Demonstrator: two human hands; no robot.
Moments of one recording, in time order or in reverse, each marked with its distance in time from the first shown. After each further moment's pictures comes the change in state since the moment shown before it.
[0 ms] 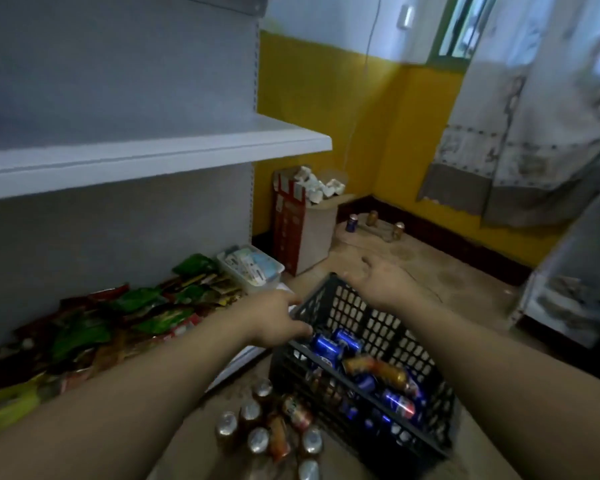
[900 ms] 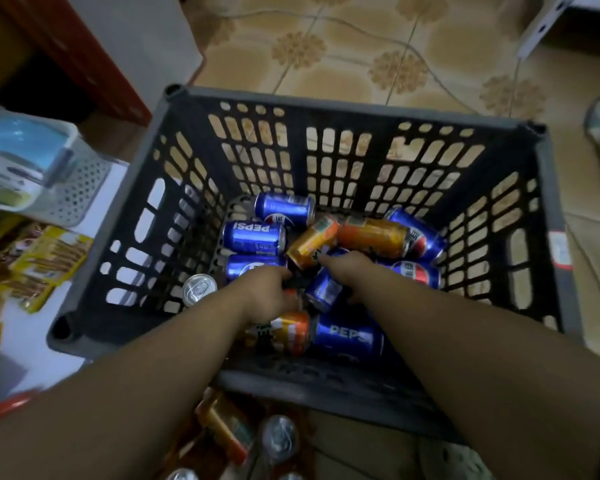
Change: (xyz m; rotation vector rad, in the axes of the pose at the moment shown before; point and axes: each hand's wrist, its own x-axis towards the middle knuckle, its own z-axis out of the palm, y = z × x) left_hand 0.389 -0.041 0.329 0.140 -0.656 0.014; right_hand 0.211 0.291 0.390 0.651 -0.503 0.871
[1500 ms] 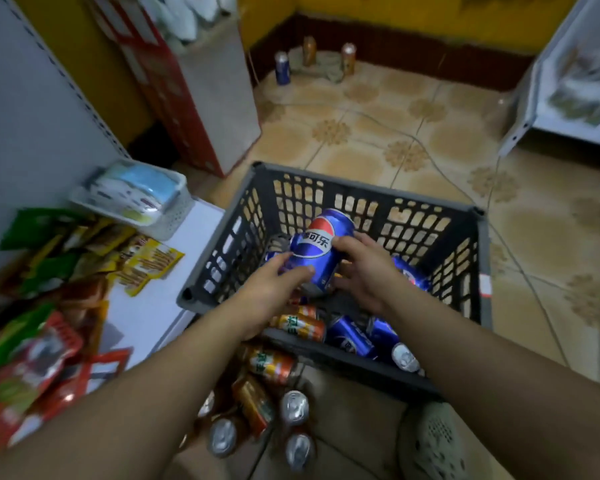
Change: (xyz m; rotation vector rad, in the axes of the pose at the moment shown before) left_hand -0.169 0.031 -0.032 -1.074 0.343 0.069; right_hand -0.199 -0.039 -0.039 0.931 -0.221 -0.478
